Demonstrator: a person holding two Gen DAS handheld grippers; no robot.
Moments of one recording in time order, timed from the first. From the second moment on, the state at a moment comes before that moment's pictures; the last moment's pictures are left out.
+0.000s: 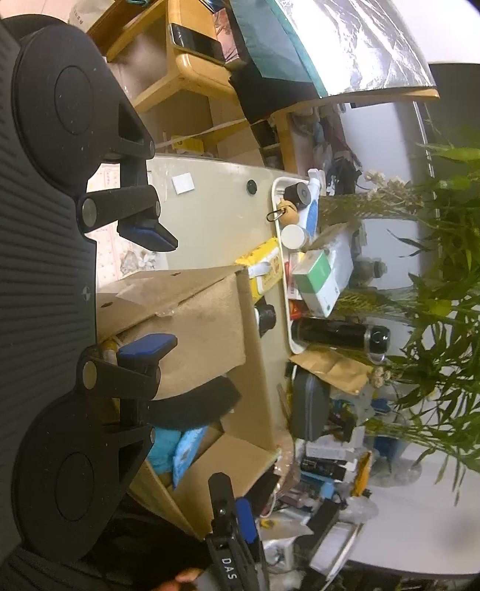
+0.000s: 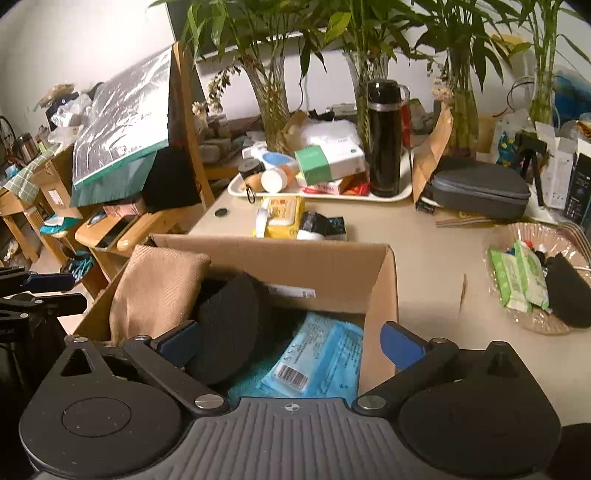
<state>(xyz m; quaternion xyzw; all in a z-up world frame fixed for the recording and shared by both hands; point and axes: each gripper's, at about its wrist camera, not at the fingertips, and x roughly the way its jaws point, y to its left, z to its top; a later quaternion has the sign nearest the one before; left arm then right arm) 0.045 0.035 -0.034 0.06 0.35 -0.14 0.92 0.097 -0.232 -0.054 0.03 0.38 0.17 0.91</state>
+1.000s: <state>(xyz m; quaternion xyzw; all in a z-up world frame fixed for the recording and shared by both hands) 0.066 0.011 -0.028 0.05 0.35 -0.18 0.92 0.108 -0.233 -0.037 -0.02 0.36 0.18 0.92</state>
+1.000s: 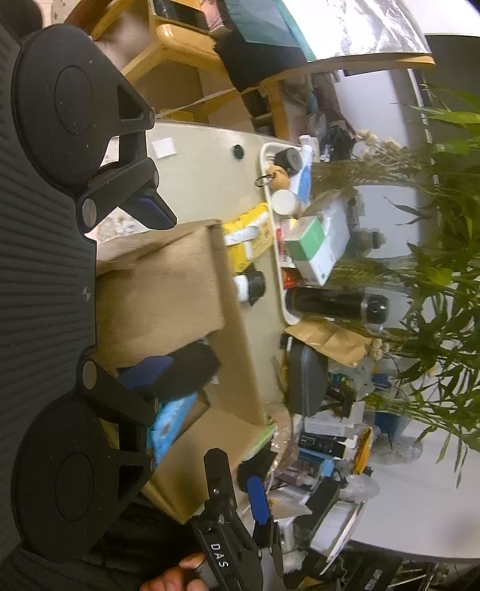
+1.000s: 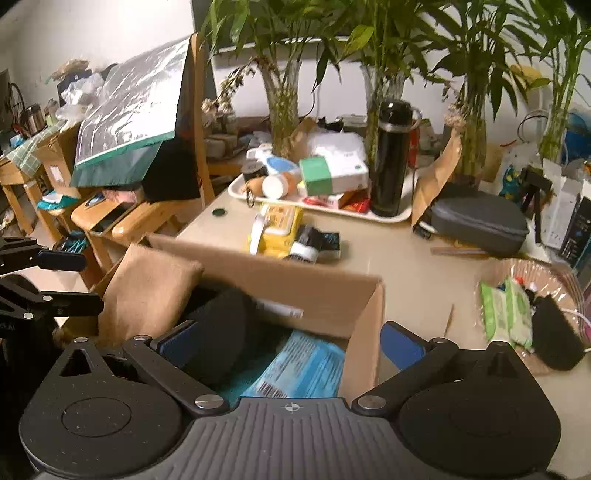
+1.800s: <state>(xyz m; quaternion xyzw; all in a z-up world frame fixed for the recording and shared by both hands) 0.134 0.038 -0.027 0.04 0.30 -0.15 0.94 0.188 -0.279 -0.056 0.02 0.32 0.17 0.93</state>
